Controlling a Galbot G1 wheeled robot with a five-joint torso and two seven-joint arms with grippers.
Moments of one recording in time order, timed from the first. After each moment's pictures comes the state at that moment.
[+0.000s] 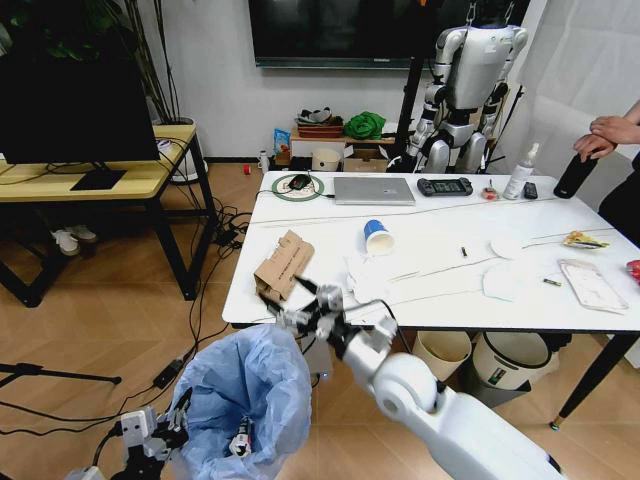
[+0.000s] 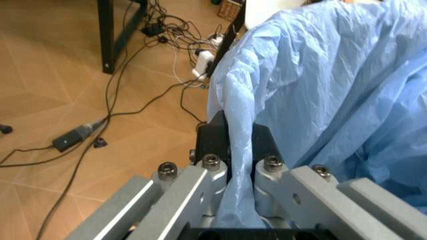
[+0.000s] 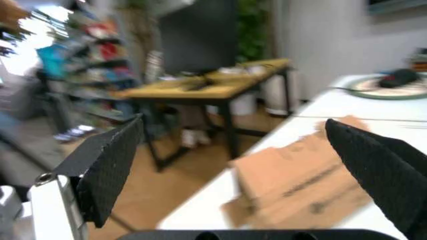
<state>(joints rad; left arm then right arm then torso) 2.02 -1.43 -0.81 -2.28 -0.57 0.22 0.09 -0.81 1.17 -0.26 1.80 0.65 -0.06 0.12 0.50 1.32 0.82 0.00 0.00</state>
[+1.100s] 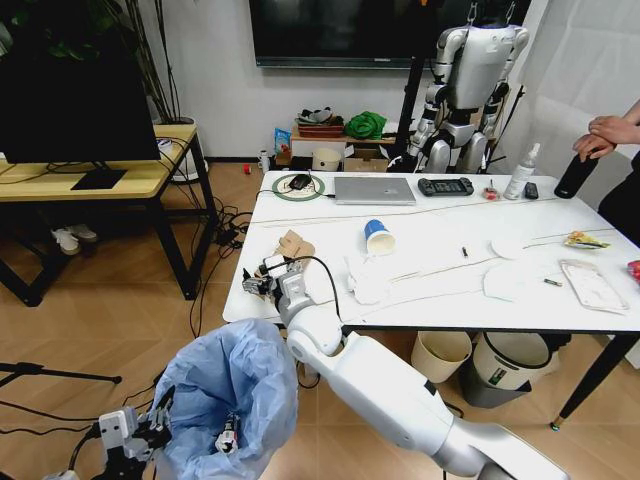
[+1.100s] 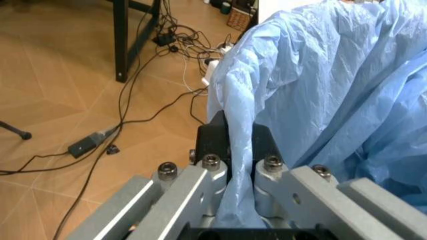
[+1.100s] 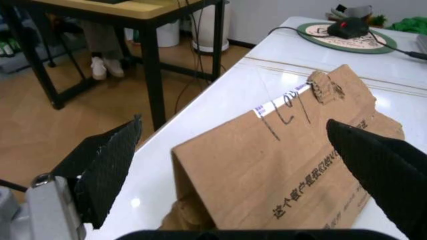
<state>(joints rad) 2.04 -1.44 -0.85 -2.32 -0.58 0.23 0.08 -0.58 1.47 -0.40 1.45 0.50 -0.35 0.42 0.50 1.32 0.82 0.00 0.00</state>
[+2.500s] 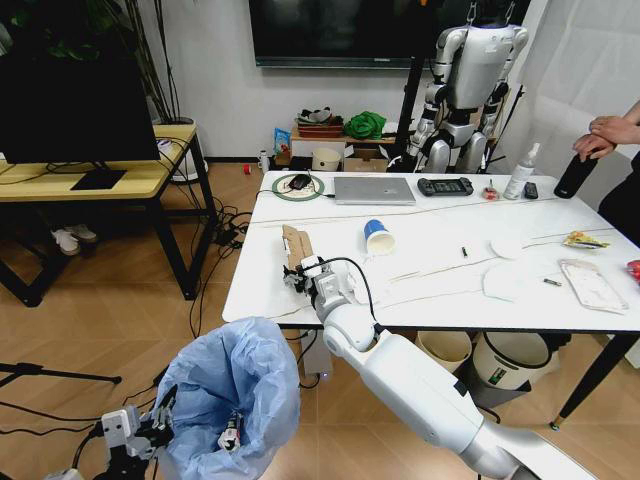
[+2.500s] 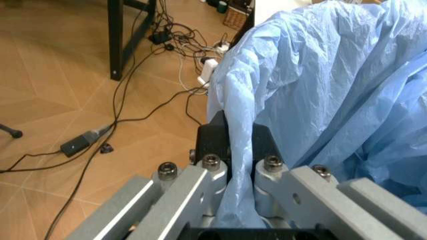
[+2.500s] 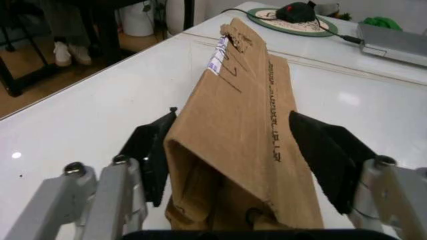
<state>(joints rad) 2.02 -1.43 -0.84 -2.30 -0.59 0.22 0.08 -0.62 1.35 -0.32 1.46 0.47 -0.33 0.34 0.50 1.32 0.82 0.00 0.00</state>
